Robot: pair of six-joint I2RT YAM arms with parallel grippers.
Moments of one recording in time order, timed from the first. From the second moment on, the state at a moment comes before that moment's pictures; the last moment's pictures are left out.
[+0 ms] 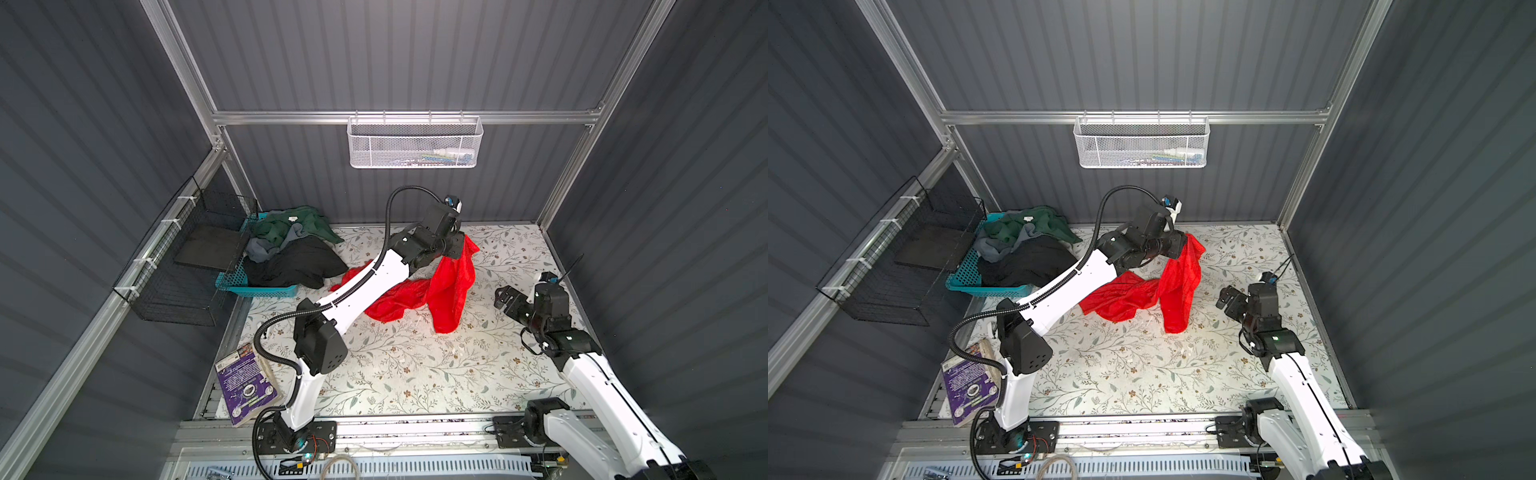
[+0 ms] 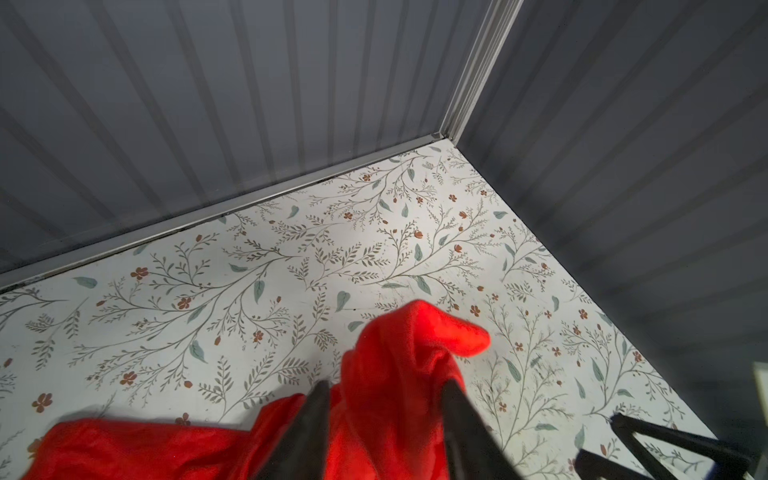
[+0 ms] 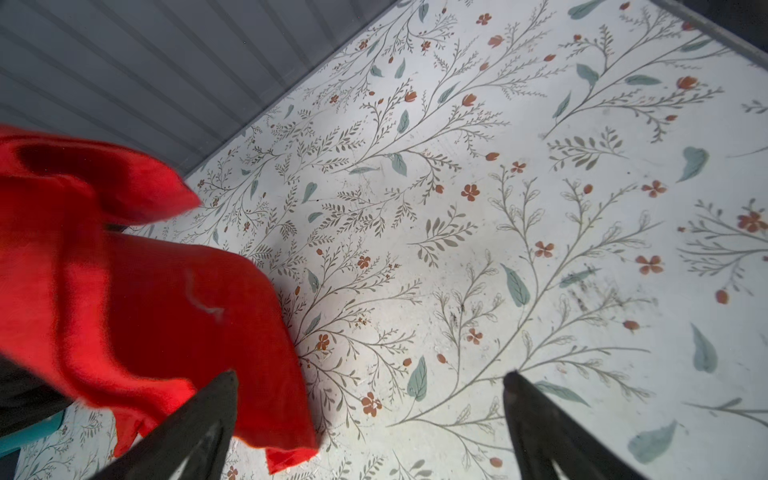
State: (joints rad) left arm -0.85 2.07 2.18 -0.63 -0.12 -0.28; right arm 0.11 0.85 0.61 -0.37 0.04 0.60
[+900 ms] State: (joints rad) left arm -0.80 1.38 0.96 -0.53 -0.18 -0.45; right arm 0.44 1.24 0.63 -0.38 -0.06 0.62
